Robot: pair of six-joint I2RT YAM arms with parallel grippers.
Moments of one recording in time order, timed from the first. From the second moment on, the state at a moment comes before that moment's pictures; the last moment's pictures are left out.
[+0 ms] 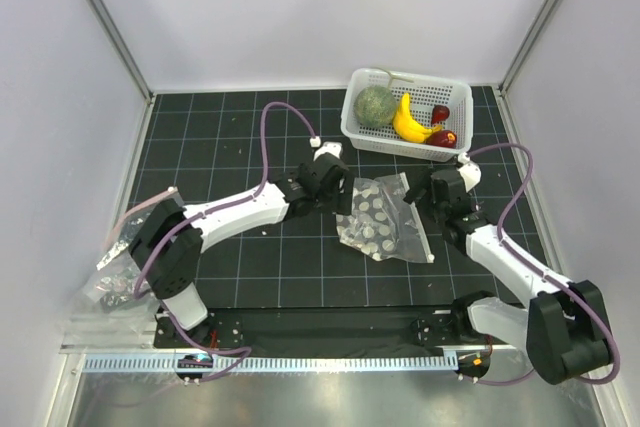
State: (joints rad) left arm -0.89 1.68 1.21 -0.40 -0.26 -0.60; right arm 0.30 1.08 0.55 -0.14 0.29 0.75
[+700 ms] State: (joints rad) left arm -0.69 1.66 1.08 -0.25 -0.08 -0.62; right arm 0.23 1.26 0.47 0.07 0.07 0.79
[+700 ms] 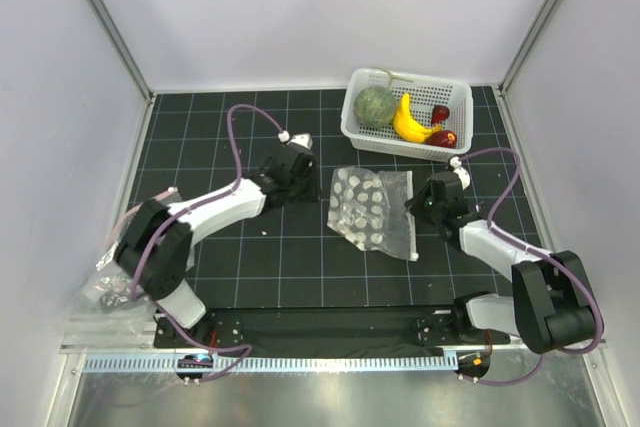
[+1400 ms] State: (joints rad) left arm -0.90 1.32 1.00 -0.17 -0.35 -0.48; right arm 0.37 0.86 0.41 0.24 -0.09 0.71
